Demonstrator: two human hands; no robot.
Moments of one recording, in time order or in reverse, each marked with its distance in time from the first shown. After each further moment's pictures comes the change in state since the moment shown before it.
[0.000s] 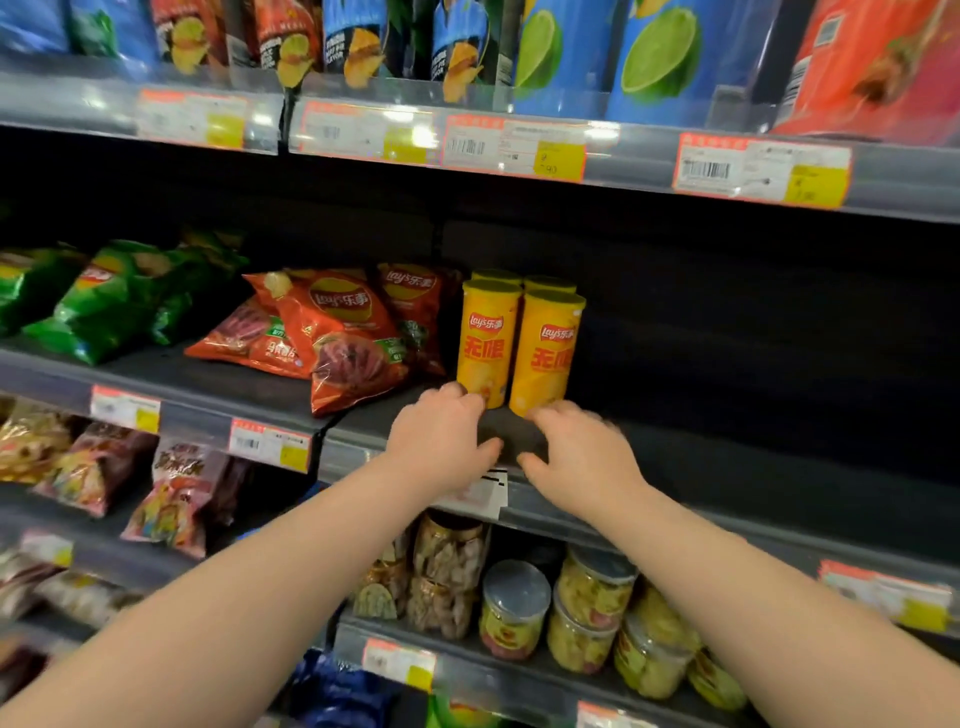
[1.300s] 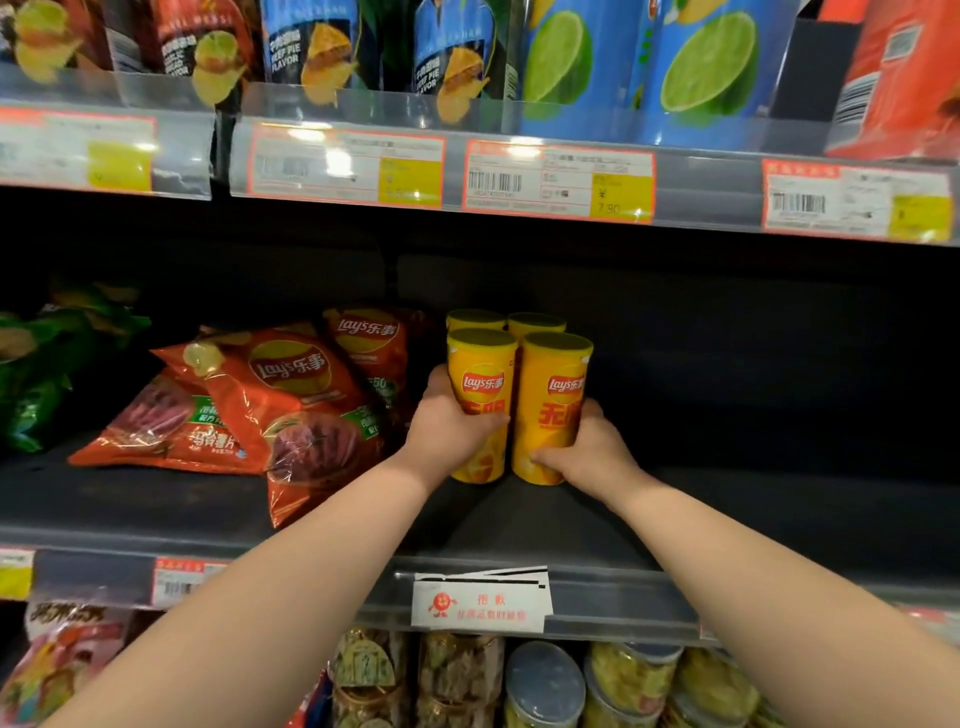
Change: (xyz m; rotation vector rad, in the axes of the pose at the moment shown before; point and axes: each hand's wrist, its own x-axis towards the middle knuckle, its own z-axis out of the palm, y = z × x) left_hand 0.116 -0.037 0.022 -0.992 0.027 -0.126; right_hand 0.098 0.029 0.035 0.665 0.131 0.503
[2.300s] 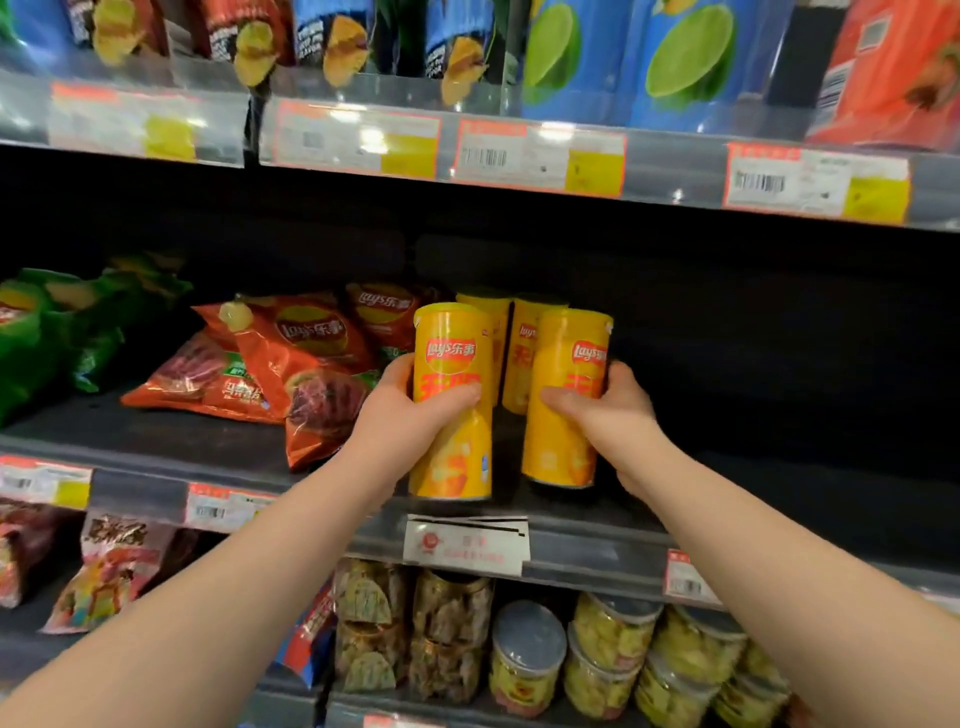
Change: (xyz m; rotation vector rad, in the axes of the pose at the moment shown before) left_hand -0.090 0.026 -0.038 -0.279 0.059 -0.079; right_hand -0.044 -0.022 -0.038 0.330 0.034 0.026
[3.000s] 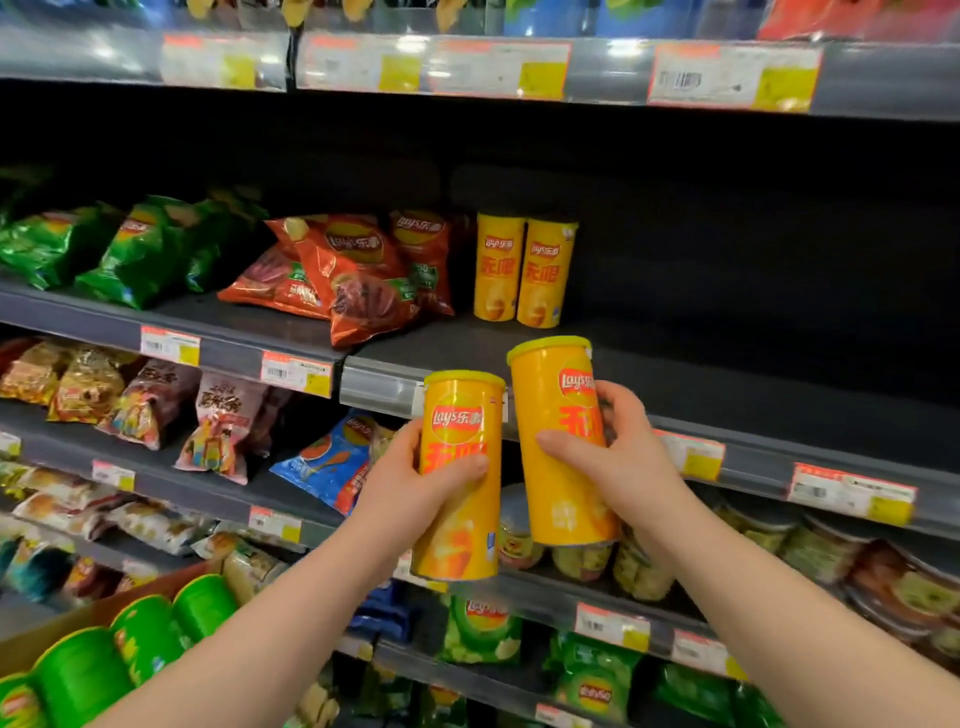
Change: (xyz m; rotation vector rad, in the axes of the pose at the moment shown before) left_hand -0.178 -0.042 0.037 0.029 0.061 -0.250; right_hand -0.150 0.053 -0.057 0.087 -0.280 -0.018
